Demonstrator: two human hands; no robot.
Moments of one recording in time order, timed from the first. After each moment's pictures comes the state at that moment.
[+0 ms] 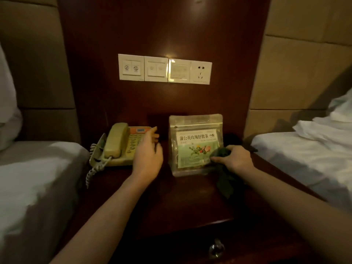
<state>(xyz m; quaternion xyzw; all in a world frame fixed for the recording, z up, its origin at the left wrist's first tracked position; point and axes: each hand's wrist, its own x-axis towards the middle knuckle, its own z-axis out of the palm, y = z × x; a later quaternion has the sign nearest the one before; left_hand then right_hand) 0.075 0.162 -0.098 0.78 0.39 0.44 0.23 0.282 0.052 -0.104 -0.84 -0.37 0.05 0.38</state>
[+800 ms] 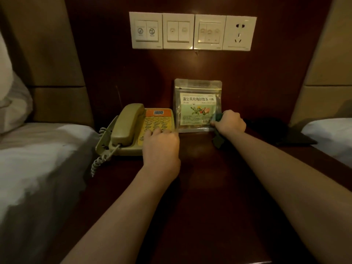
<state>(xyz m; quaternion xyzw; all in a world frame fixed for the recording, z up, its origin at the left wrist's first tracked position) 0.086 0.188 -0.107 0.85 0.49 0.17 -0.14 0.310 0.241 -0.114 -0.88 -0.38 -0.05 0.30</state>
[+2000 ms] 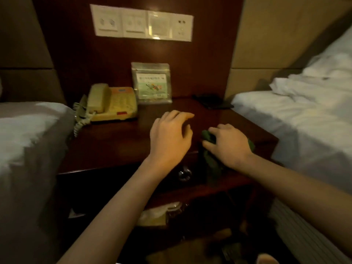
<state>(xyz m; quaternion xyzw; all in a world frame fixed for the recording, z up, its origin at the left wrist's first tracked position) 0.085 0.034 -0.123 0.85 0.24 0.47 0.06 0.215 -0.060 -0.115 -0.82 -0.55 -0.11 0.11</state>
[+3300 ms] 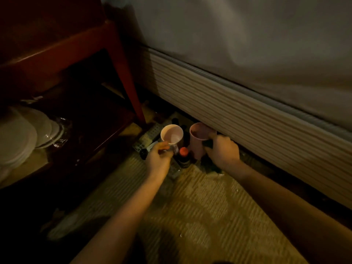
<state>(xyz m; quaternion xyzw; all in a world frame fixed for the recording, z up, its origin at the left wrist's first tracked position) 0.178 -0.229 -0.499 0.76 0.30 0.07 0.57 0.252 -0.396 -0.483 -0.98 -0.14 0.06 0.14</state>
